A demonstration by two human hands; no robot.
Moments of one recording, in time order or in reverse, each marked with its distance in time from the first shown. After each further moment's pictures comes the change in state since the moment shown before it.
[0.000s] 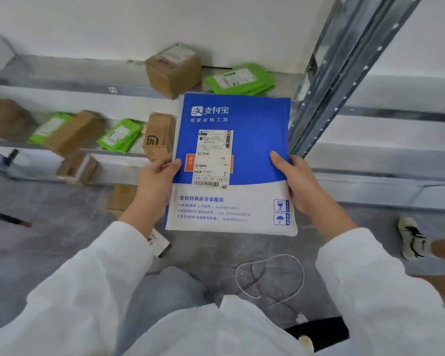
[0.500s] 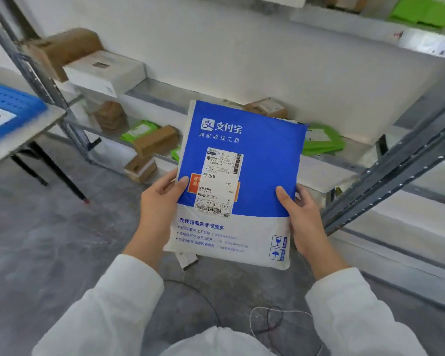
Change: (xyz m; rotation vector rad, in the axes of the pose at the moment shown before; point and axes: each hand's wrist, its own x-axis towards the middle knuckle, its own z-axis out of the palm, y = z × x) left_hand -0.091 0.044 -0.148 -0.253 0.277 0.124; right_hand -0.088 -0.020 0.145 0.008 -0.215 -0.186
